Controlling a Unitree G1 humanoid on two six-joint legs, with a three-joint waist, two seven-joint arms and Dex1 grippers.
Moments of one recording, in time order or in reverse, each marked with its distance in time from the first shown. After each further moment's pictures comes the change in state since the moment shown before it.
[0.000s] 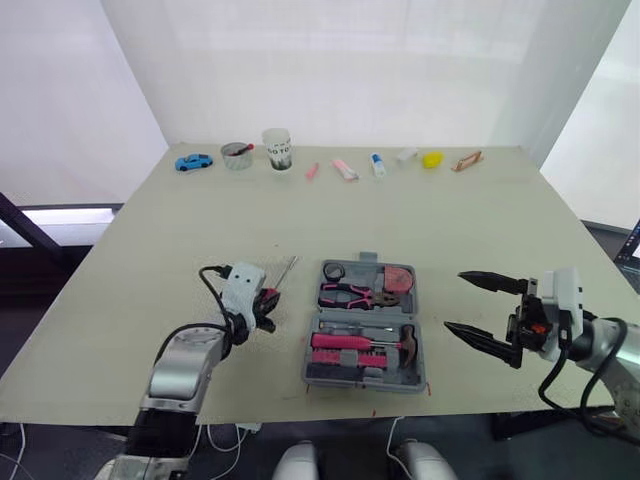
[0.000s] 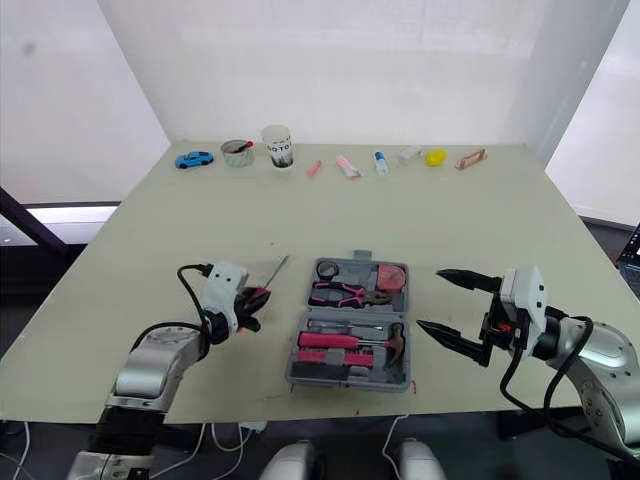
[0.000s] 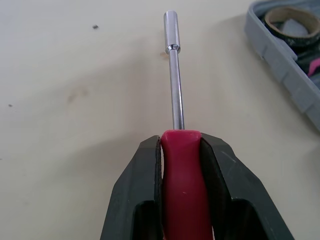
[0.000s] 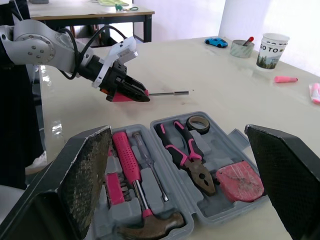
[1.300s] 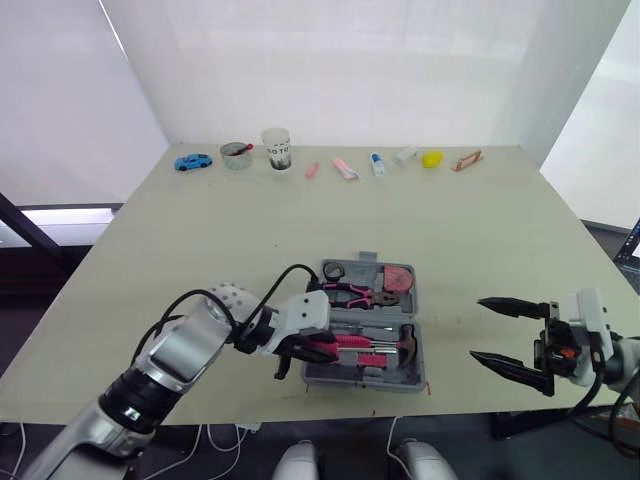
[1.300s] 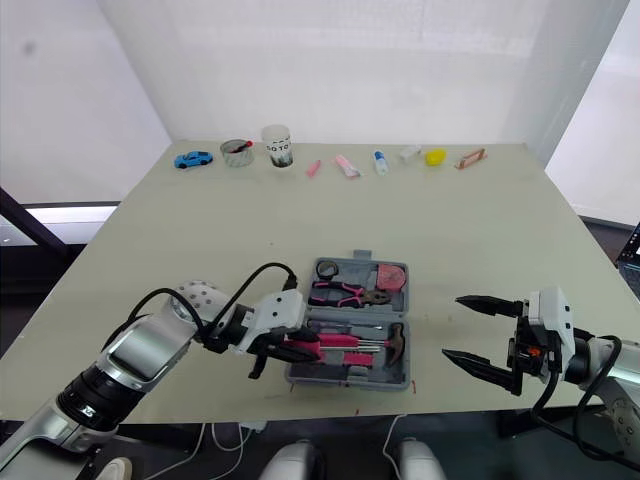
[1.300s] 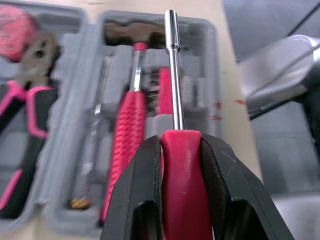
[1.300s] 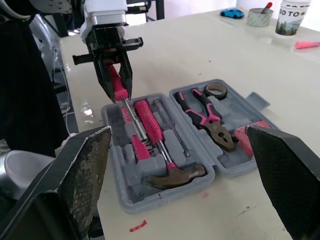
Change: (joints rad) left arm -0.206 0.319 -0.468 -0.200 0.018 -0.091 -0.788; right arm 0.121 -0.071 -0.081 0.062 0.038 -0.014 0.152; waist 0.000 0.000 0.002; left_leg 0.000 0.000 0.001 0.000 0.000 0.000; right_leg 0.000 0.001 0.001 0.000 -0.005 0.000
